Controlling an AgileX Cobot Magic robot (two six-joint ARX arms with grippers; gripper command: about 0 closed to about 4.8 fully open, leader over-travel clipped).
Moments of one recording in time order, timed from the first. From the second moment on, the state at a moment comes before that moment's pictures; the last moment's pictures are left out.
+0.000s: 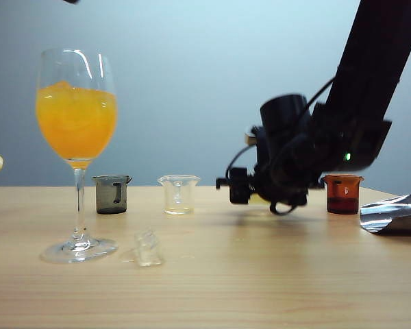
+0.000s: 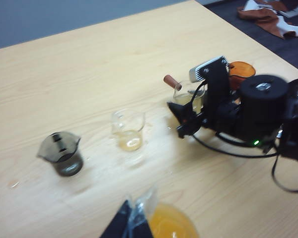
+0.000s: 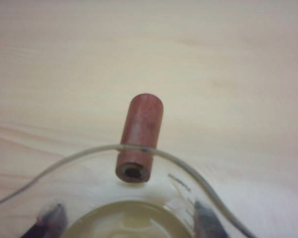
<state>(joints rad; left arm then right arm) -0.49 0.88 0.97 -0.48 0.06 0.05 0.48 2.17 1.10 0.80 0.29 0.15</state>
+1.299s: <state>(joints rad) -0.54 0.70 1.00 -0.93 0.00 -0.04 0.80 1.65 1.10 0.44 -0.07 -0.17</state>
